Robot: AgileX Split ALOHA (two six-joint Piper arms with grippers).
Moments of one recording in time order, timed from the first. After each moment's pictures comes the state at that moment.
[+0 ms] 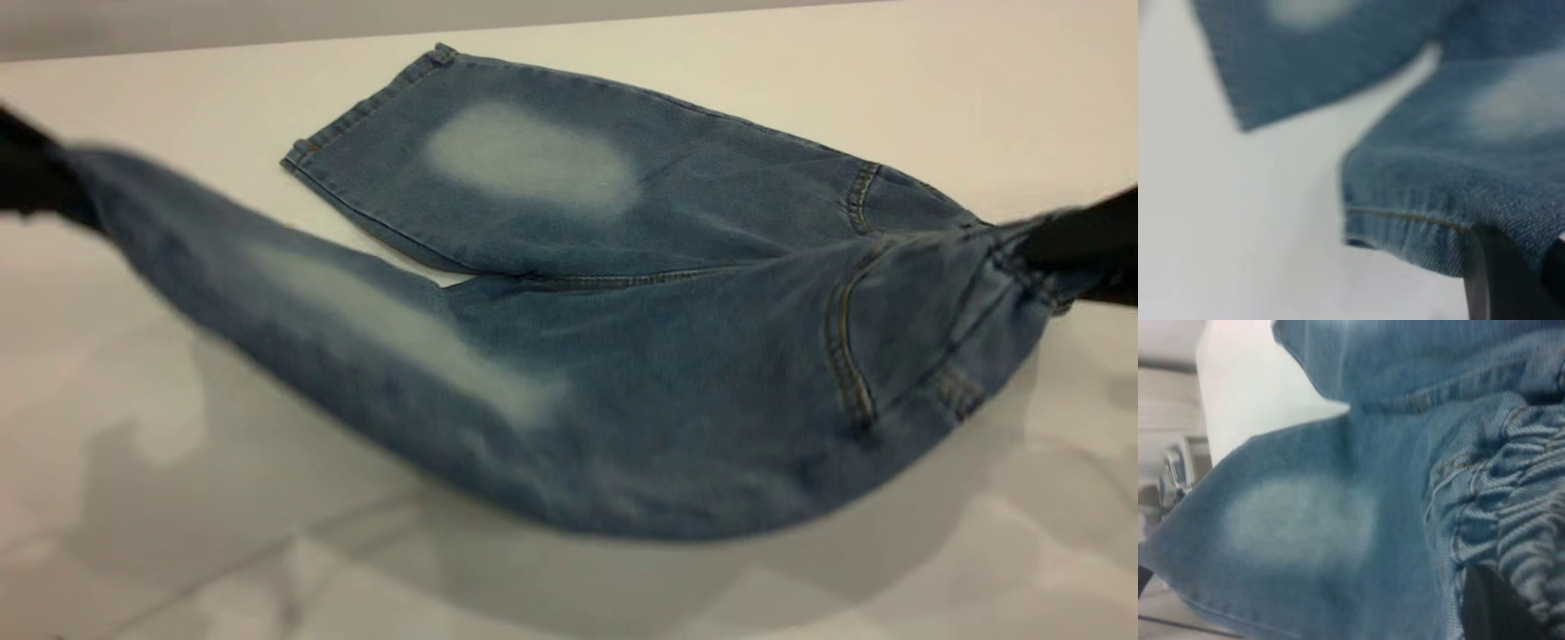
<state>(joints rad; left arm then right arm) -0.24 1.11 -0.46 -0.47 0.30 1.24 -0.37 1.64 -0.25 1.68 0.98 -1.41</state>
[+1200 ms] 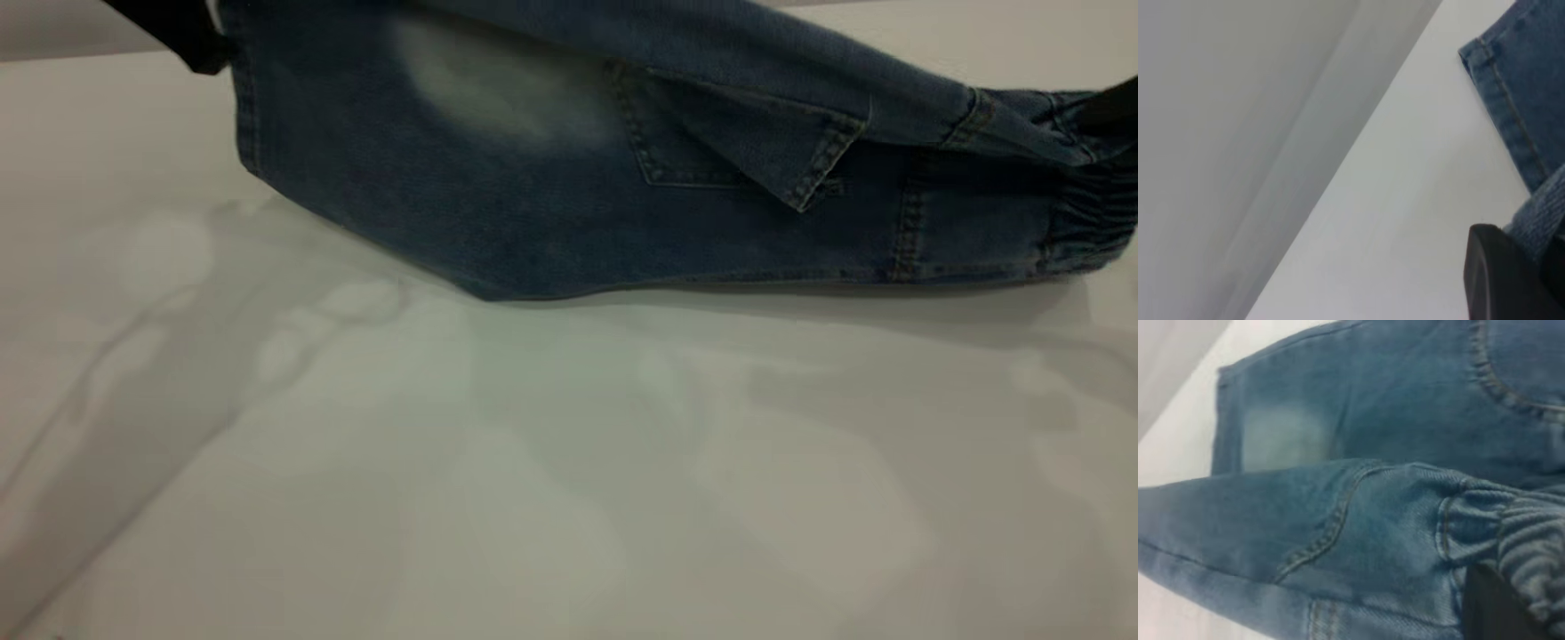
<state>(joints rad) -0.24 1.83 -0.92 -0.44 -0.27 1.28 -0.37 1.69 -0.48 1.74 0.73 -1.36</state>
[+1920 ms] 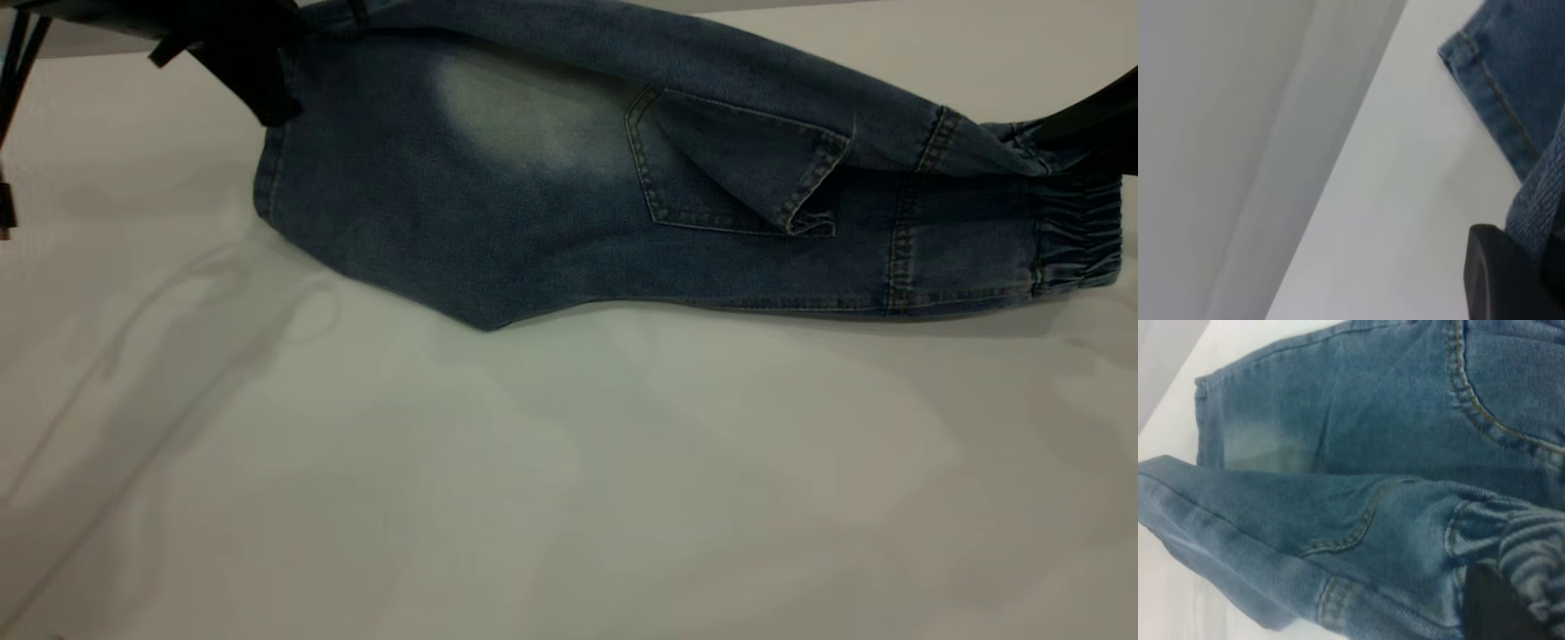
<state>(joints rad) -0.24 2.05 -1.05 -0.28 -0.35 1.24 -0.37 1.89 -0.62 1.74 0.76 -1.36</state>
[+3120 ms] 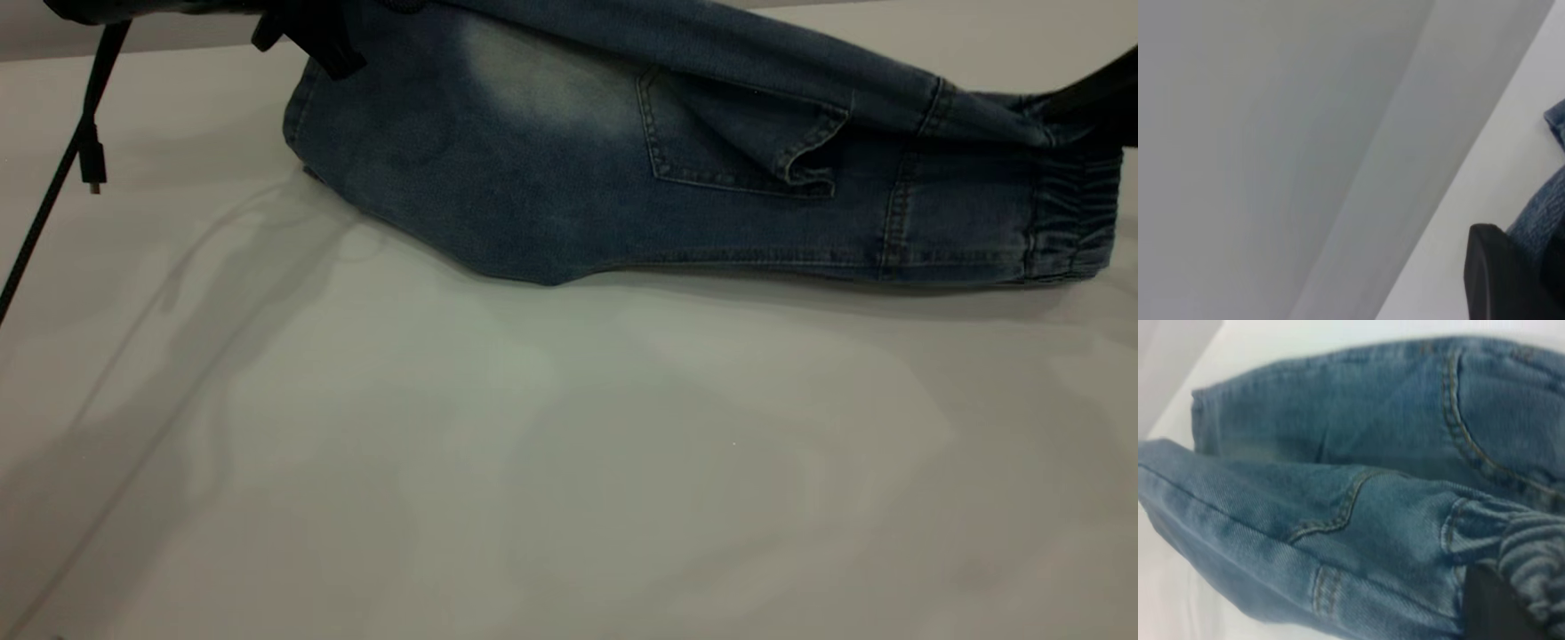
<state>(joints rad) -0.24 2.27 -1.32 -0.28 -0.46 1.24 -0.37 1.89 -0.67 1.74 0.72 -1.32</state>
